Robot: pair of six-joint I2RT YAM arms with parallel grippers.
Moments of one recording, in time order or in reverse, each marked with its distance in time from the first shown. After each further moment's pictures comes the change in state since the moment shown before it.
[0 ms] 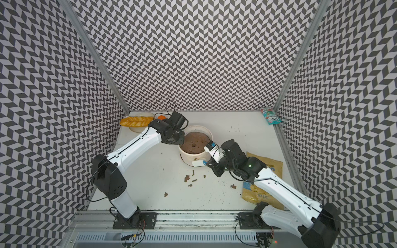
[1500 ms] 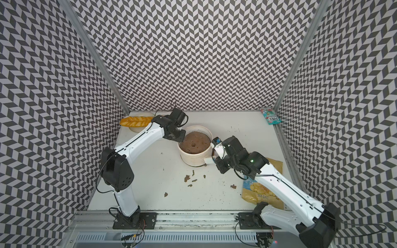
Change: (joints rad) left arm 0.057 0.109 0.087 0.006 0.053 0.246; right arm -0.009 0.034 0.126 -0.227 0.187 0.047
